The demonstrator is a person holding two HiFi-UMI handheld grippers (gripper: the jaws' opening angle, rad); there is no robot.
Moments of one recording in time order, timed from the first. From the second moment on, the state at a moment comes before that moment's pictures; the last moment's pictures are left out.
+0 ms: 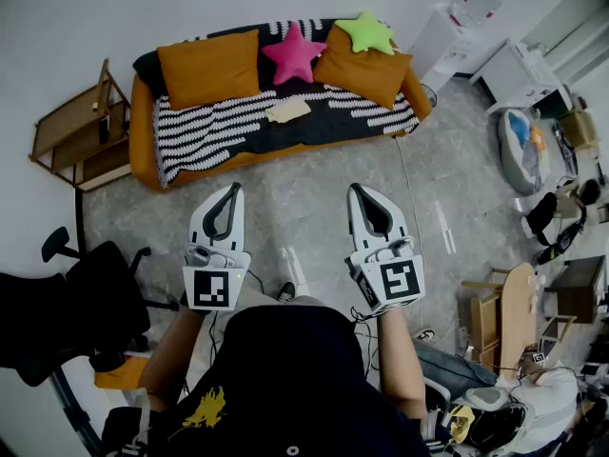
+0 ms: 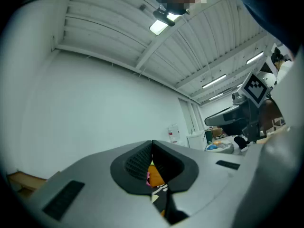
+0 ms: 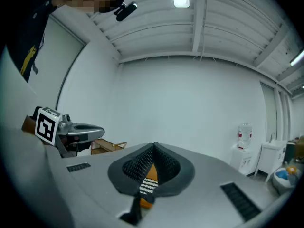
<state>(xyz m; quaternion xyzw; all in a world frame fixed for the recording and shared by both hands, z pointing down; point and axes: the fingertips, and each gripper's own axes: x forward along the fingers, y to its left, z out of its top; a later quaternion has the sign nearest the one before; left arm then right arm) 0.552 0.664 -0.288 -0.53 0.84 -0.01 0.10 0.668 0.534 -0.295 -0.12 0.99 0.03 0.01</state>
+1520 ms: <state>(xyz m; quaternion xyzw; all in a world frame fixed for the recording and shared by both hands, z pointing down) 0.601 0.678 -0.291 -0.53 0.84 -0.05 0.11 0.753 0.516 -0.251 -0.23 0.97 0.00 -0.02</state>
